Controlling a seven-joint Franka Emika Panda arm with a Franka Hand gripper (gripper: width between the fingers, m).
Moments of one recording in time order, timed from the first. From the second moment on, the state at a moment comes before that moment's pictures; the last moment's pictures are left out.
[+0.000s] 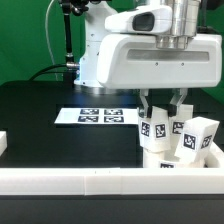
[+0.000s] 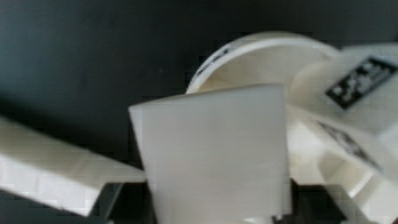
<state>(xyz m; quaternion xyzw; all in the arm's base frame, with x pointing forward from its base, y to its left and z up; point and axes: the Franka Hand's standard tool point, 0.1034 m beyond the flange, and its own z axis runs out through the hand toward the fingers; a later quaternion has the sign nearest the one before) 0.599 0.054 0.086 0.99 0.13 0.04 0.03</state>
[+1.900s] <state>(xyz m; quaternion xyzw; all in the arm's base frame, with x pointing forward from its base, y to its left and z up) 0.598 0.054 0.082 0.75 -0.65 0.03 -0.07</state>
